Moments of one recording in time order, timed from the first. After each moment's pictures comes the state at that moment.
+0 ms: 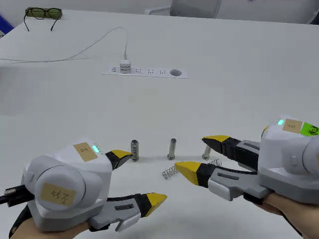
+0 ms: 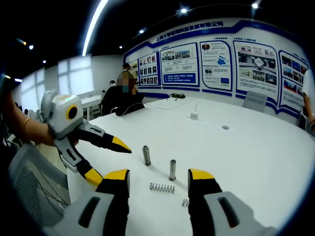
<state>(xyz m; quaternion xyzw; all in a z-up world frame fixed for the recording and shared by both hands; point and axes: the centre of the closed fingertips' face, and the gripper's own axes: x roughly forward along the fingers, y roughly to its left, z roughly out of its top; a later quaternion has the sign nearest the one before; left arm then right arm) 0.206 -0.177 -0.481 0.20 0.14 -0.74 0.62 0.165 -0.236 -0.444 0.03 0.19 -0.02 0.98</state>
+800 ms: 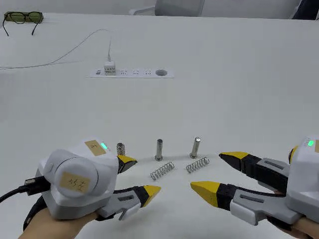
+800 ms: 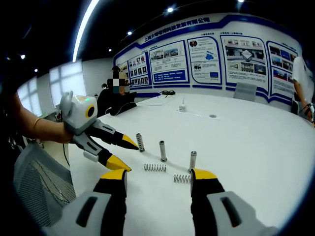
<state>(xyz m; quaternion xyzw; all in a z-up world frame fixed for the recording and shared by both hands) 0.200 -0.205 -0.503 0.22 0.16 -0.75 0.60 0.113 -0.246 -0.454 0.06 0.19 -0.06 0.98</state>
